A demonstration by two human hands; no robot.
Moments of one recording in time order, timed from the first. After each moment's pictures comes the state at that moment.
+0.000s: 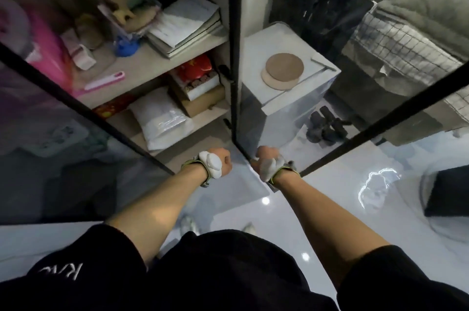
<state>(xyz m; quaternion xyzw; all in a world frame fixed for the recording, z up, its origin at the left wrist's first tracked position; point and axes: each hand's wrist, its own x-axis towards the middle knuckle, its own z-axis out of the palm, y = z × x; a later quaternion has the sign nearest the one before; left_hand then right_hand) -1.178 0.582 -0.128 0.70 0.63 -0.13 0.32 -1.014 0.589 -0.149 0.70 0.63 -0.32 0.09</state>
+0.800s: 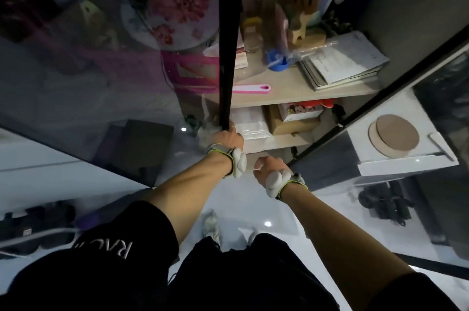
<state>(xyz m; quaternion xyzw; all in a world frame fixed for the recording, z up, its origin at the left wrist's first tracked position) -1.394 0.619 -0.119 0.53 0.81 -0.07 0.22 -1.249 0.640 -0.142 0.53 0.77 -0.30 0.18</state>
